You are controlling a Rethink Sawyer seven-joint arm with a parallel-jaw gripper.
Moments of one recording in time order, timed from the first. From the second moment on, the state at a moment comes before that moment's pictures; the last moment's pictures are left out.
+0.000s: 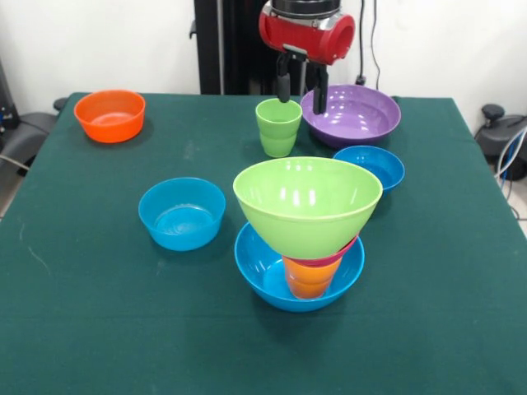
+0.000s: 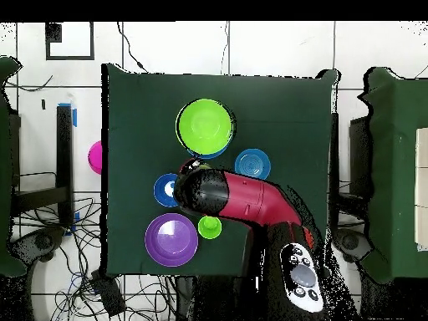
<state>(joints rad) -0.29 -0.82 0.07 1.85 0.01 0.48 2.24</state>
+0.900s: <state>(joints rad) -0.30 -0.73 0.07 1.87 0.01 0.37 2.24</state>
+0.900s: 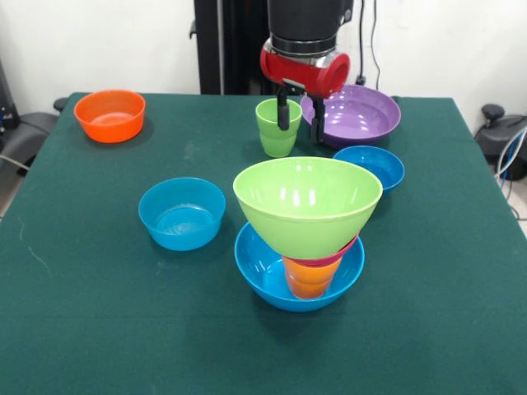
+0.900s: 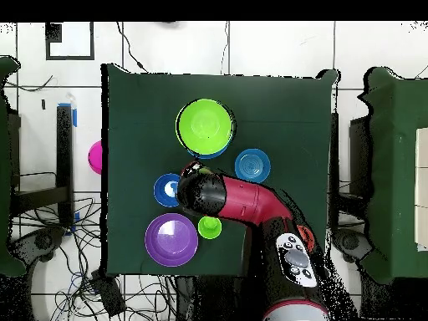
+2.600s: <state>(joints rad) -0.15 -0.75 0.10 1.97 0.23 0.34 2.24</state>
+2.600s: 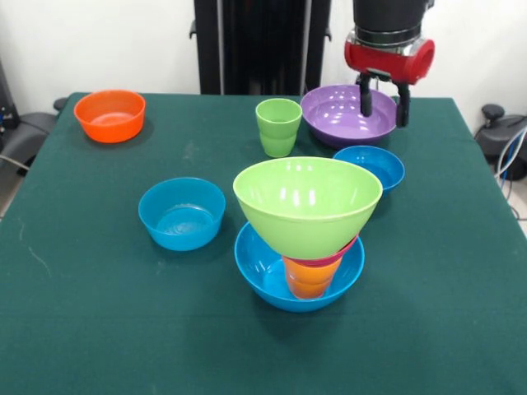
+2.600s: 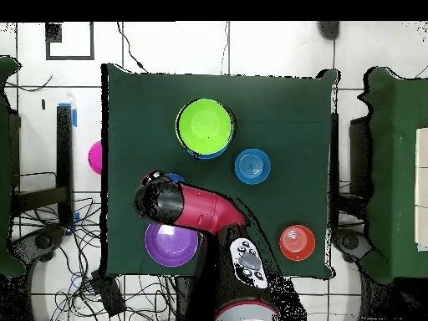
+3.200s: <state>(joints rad) -0.14 -0.69 0.10 1.97 0.29 0.23 2.24</state>
